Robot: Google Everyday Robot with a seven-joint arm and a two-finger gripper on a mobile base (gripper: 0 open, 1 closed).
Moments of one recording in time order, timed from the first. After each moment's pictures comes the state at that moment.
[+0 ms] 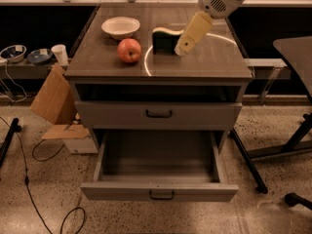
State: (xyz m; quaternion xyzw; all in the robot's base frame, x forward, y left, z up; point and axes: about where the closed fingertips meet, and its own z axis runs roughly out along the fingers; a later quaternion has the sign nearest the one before) arm 0.653 -0.098 0.983 -0.54 0.77 0.03 0.33
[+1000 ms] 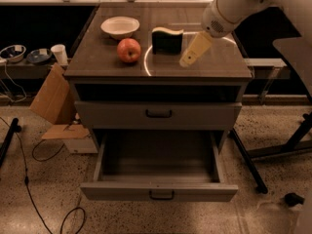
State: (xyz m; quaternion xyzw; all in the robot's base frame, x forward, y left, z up) arm 0.697 -0.122 0.916 -0.52 0.79 0.04 0.32
